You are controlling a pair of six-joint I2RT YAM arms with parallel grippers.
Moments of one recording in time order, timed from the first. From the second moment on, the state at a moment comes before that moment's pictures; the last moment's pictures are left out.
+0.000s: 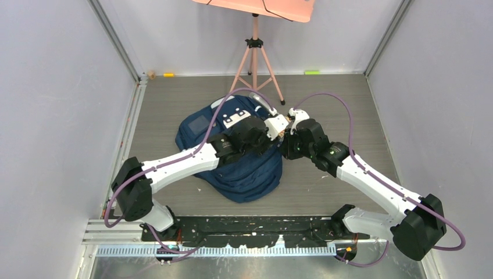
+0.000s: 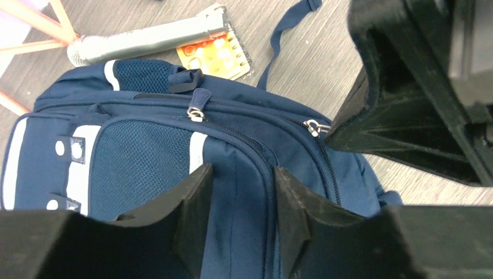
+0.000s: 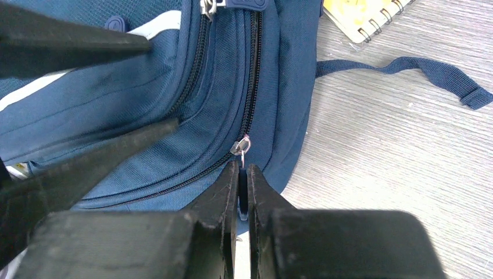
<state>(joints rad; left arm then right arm) -0.98 1.53 1.21 -0.23 -0.18 0.16 0.62 1.10 0.84 -0.39 0.01 0.39</state>
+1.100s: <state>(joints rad) -0.98 1.11 0.90 -0.31 -0.07 0.01 0.66 1.31 0.99 -0.38 -0.12 0.26</state>
